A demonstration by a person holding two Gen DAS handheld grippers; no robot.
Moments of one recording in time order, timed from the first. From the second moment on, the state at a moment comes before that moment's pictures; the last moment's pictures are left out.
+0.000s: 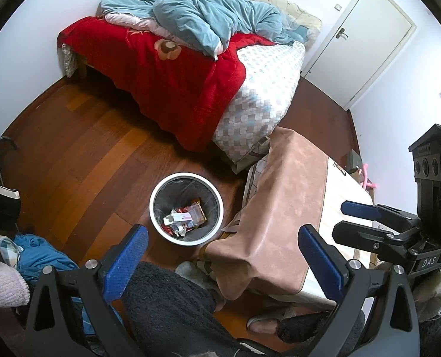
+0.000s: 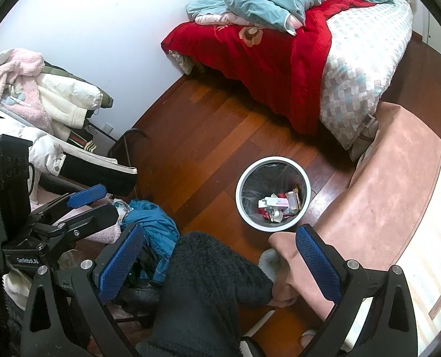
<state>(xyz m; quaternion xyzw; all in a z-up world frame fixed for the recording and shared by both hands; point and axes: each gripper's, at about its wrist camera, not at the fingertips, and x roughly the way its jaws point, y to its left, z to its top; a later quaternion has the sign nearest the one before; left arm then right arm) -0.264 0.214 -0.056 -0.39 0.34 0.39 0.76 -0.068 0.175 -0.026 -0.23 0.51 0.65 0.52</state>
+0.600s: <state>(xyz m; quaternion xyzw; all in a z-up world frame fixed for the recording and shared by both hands) -0.267 0.214 -0.057 -0.40 0.34 0.39 0.76 -0.070 0.172 -0.027 -0.25 0.51 0.65 0.50</state>
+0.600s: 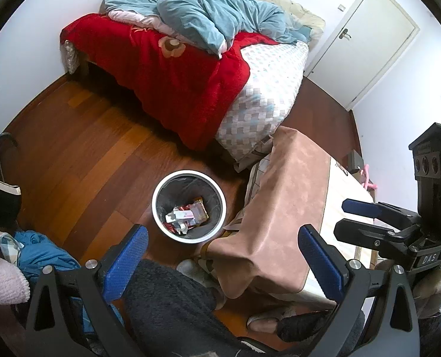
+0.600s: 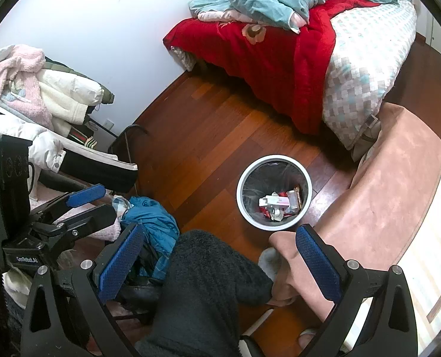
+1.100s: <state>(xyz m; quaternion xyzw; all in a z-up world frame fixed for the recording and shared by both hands) -0.269 0.214 -0.057 -0.40 0.34 0.39 0.76 -0.070 0.171 -0.029 -0.25 0.51 0.65 0.50</state>
